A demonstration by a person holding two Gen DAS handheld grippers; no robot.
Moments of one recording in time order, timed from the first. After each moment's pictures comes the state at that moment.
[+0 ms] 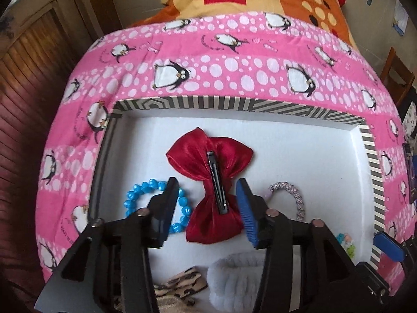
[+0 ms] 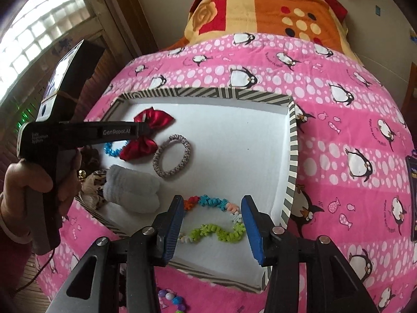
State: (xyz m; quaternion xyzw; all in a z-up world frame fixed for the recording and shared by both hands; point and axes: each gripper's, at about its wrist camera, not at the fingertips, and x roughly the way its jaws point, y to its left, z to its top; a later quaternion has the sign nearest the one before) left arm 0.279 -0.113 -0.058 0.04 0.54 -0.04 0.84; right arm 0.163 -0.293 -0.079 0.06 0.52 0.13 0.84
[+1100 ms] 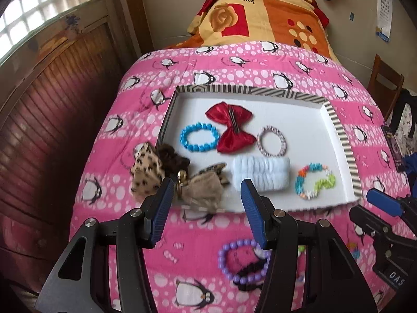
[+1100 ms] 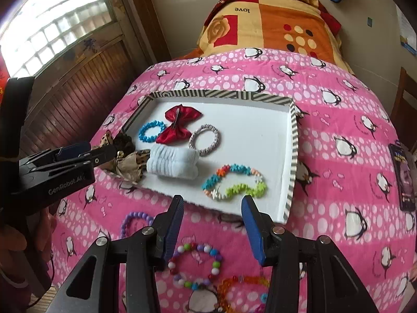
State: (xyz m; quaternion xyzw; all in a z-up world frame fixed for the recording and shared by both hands) left arm 0.124 -0.079 0.001 0.04 0.47 -0.01 0.88; right arm 0.088 -0.274 -0.037 0.06 0.49 0.13 0.86
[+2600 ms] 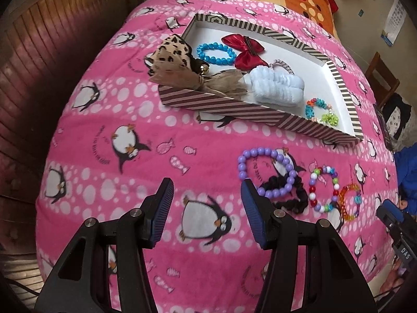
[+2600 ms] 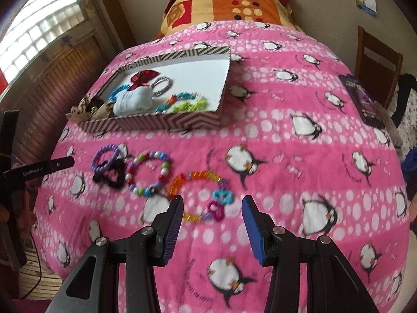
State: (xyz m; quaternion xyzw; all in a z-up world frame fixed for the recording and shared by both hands) left arm 0.061 -0.030 -0.057 -0.04 0.55 -0.04 0.83; right arm -0.020 -0.334 -0.070 0.08 0.52 0.05 0.85
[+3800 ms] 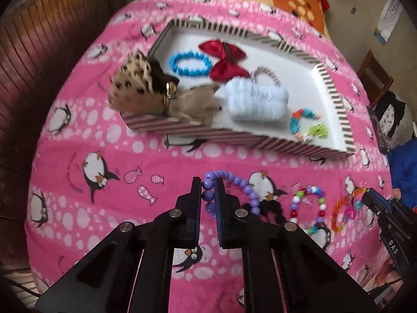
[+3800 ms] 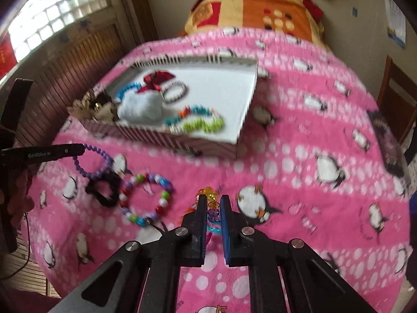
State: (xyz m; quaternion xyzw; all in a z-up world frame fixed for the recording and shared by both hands) left arm 0.088 -0.057 -0.051 -0.04 0.54 -0.07 0.84; right arm 0.022 -0.322 -0.075 0.02 0.50 0.11 0.86
